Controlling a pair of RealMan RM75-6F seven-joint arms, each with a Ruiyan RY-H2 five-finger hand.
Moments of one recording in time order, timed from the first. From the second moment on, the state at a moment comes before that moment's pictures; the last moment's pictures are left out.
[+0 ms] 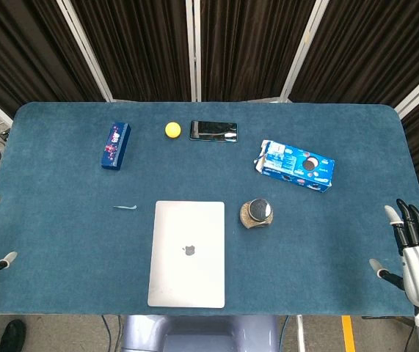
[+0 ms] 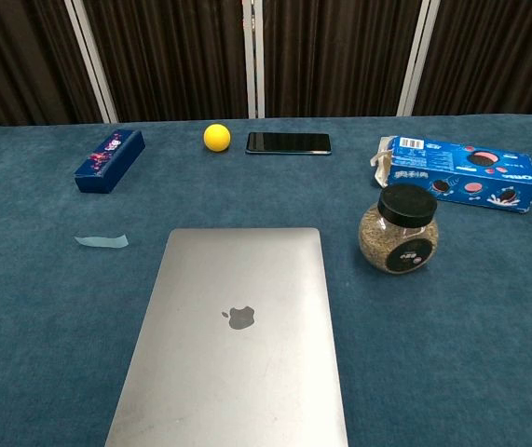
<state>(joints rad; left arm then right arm) -0.06 -1.02 -0.05 -1.75 1.50 1.55 0.05 0.01 -1.05 0.09 -1.80 -1.63 1.65 -0.19</state>
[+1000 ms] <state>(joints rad) -0.43 -1.29 -0.17 -1.40 1.31 1.03 0.04 0.05 -1.08 0.12 -1.79 -1.55 1.59 -0.23</state>
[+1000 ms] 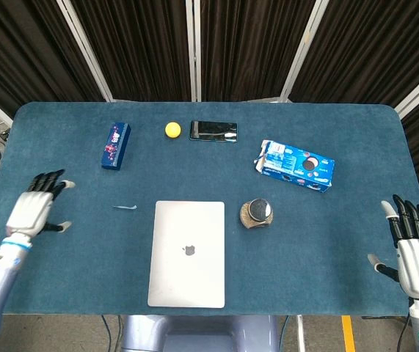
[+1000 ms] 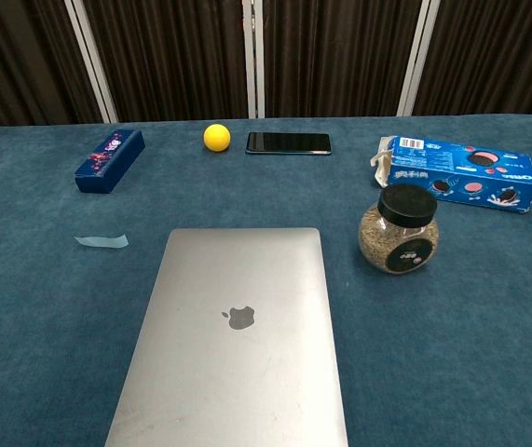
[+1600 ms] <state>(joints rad) -0.62 -1.53 -0.17 -1.16 1.26 0.84 0.12 0.06 -1.09 0.14 -1.75 -1.49 1.57 -0.24</state>
